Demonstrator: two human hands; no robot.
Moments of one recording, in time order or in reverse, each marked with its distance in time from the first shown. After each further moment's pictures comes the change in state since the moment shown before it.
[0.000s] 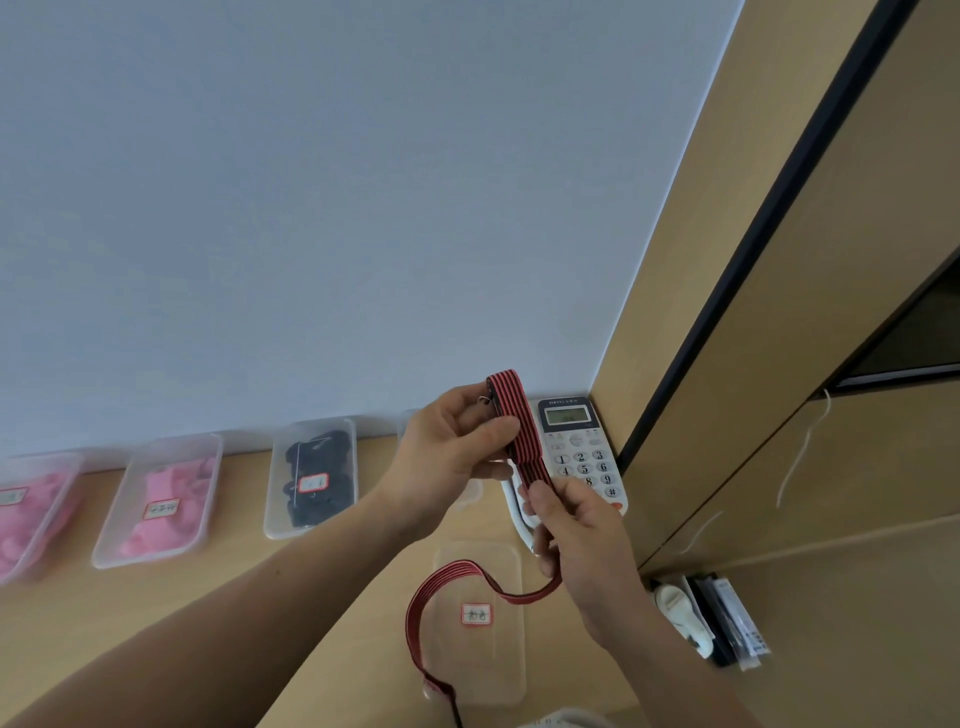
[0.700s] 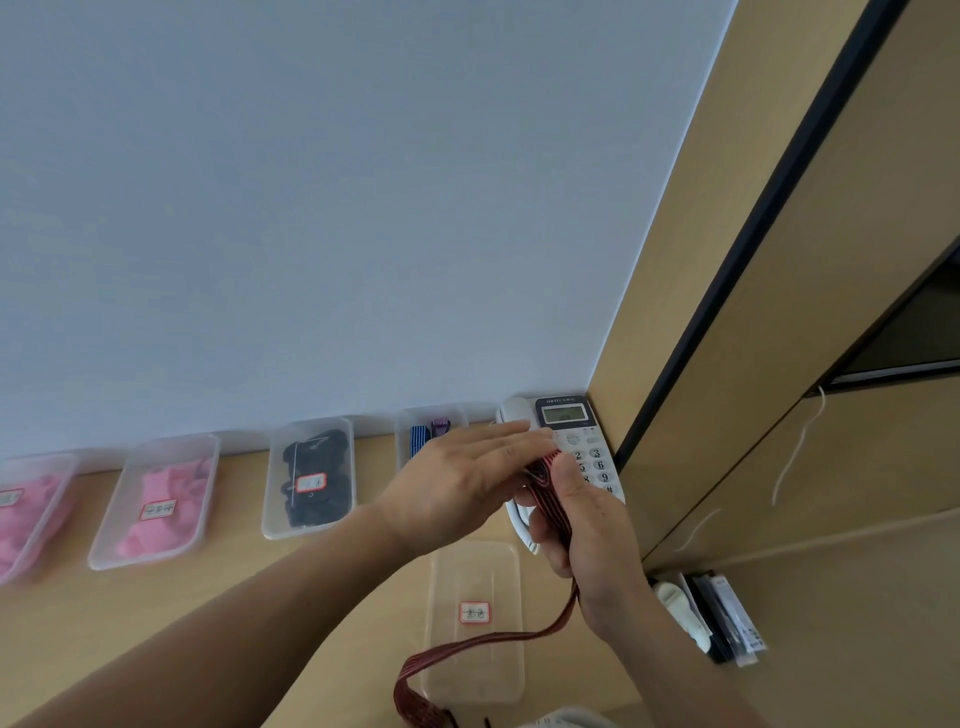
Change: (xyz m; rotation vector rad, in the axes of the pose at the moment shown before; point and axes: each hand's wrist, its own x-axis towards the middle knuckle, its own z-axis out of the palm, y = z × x) left_hand 0.007 -0.031 -0.012 1.134 -0.172 1.079; right_hand -0.007 -0.016 0.000 0.122 -0.028 -0.011
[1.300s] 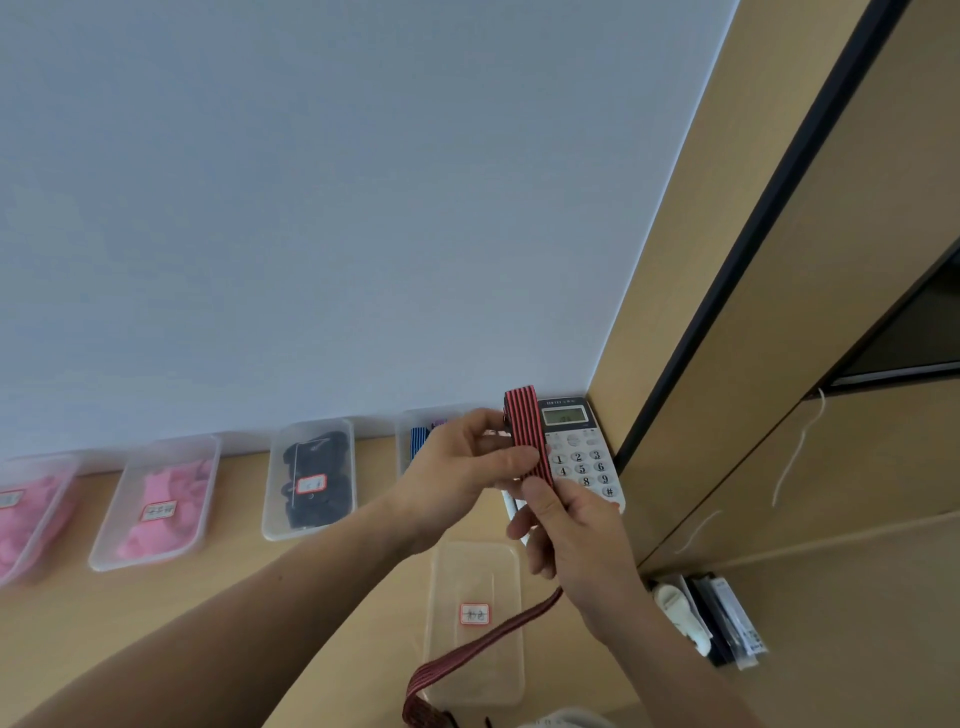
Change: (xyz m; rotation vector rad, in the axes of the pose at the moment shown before) left_hand 0.021 0.022 -0.018 -1.183 -0.018 -1.078; right_hand 0.001 0.005 0.001 -0.137 -0.053 -0.031
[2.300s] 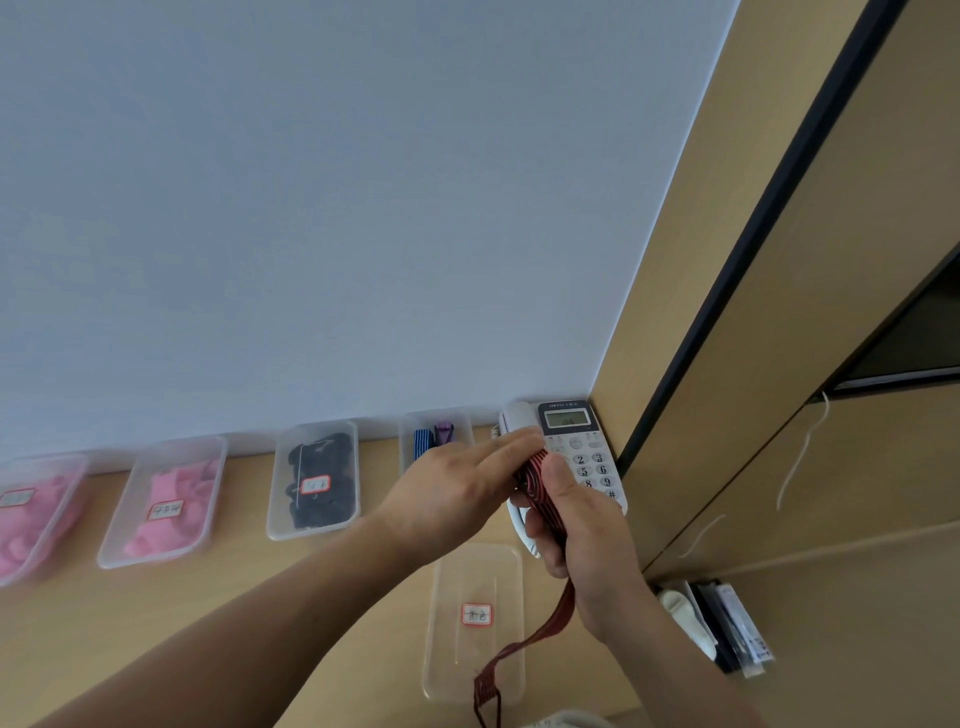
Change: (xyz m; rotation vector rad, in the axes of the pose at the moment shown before) left_hand 0.007 -0.031 -0.018 1.288 0.087 1.012; right_hand -0.002 -0.010 0.001 0.149 0.039 0.070
